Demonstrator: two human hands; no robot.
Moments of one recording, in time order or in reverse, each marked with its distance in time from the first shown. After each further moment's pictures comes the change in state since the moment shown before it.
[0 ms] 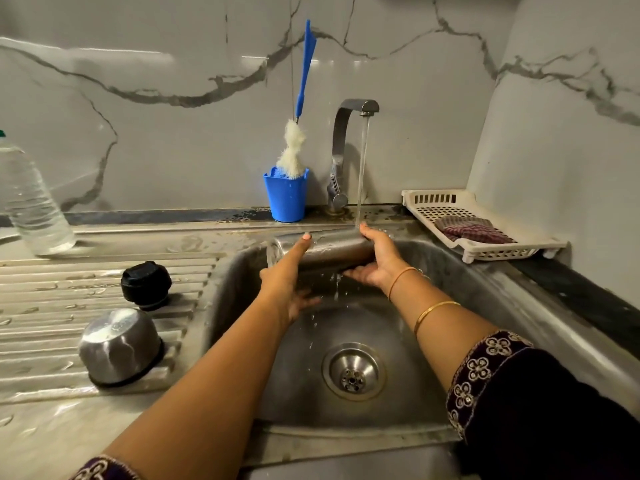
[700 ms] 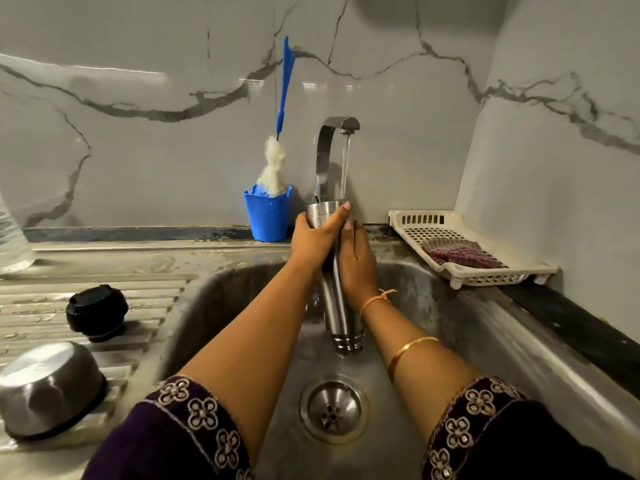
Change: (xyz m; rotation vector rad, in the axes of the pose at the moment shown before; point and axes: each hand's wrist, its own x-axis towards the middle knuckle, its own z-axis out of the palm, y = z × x) left_hand 0.034 0.022 0.096 0.239 -0.196 0.508; right_hand 0.012 0.007 0.008 -0.715 0.052 -0.961
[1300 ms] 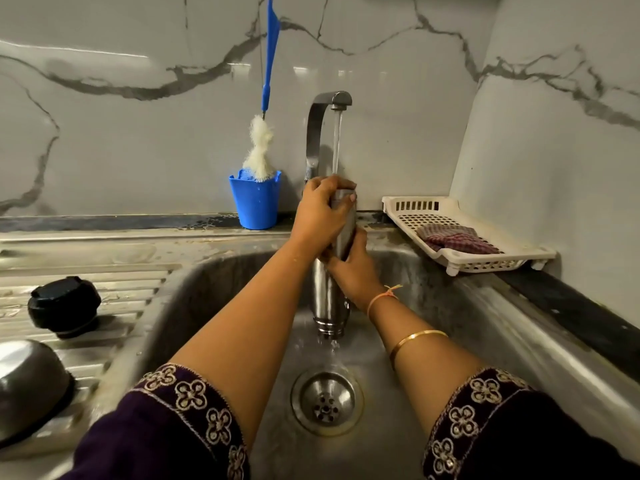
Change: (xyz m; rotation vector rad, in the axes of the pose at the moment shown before) left_hand 0.026 -0.004 0.012 0.553 -0.122 0.517; right_hand -0.002 0.030 -0.017 -0.045 -0.188 0.167
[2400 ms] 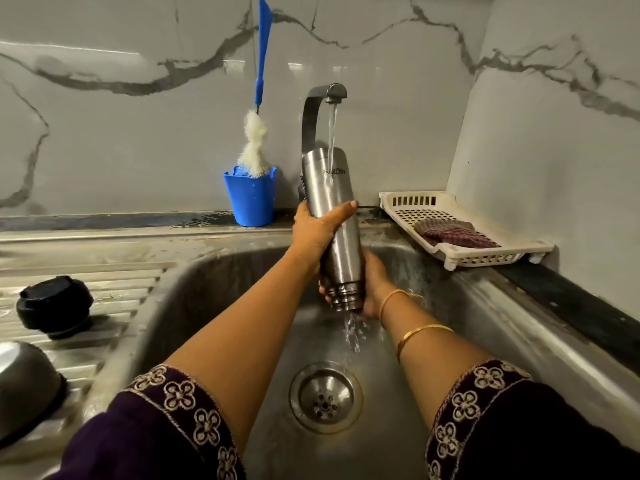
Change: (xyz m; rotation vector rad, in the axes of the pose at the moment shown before) left_hand -0.023 -0.007 0.013 -0.582 0.030 -0.524; right_hand -0.001 0.008 -0.016 0.682 -0.139 0.667
